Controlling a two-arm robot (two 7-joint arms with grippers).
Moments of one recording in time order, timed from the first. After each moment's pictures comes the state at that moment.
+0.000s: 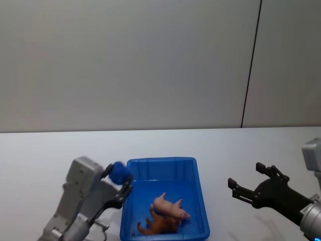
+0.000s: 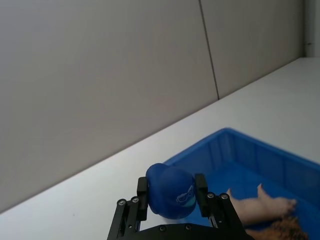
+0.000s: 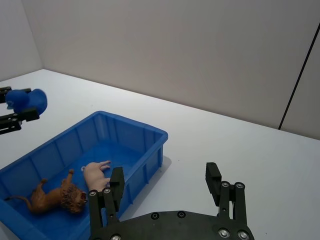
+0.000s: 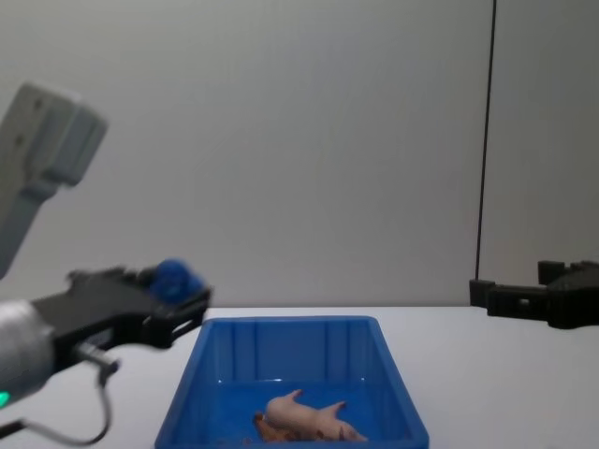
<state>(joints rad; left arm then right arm) -0.17 0.44 0.36 -1.58 -0.21 0.02 -0.10 0.11 0.37 -0.21 -1.66 0.34 0.21 0.36</state>
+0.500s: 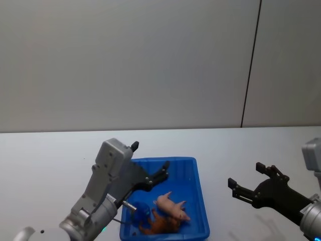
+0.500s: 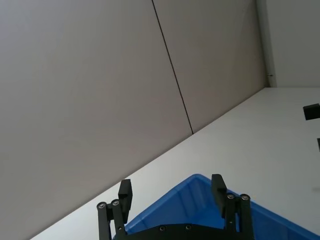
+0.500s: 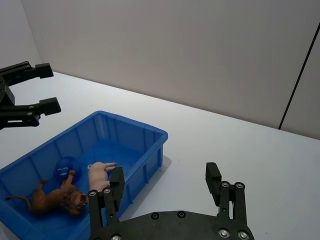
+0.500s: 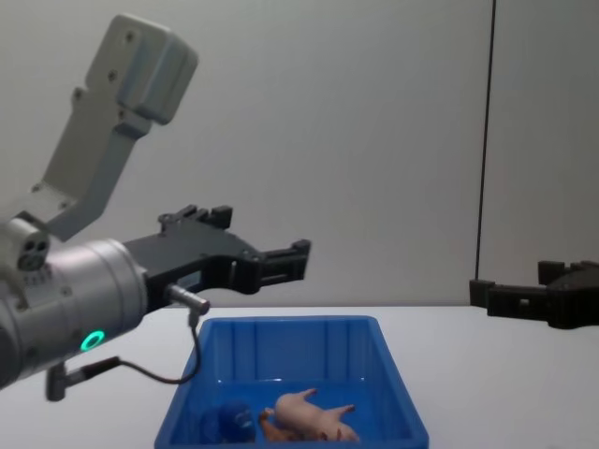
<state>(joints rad) -0.26 0.35 0.39 -1.55 -0.15 -0.01 -0.19 0.11 0.37 -0.21 -1.66 0.34 0.21 0.36</state>
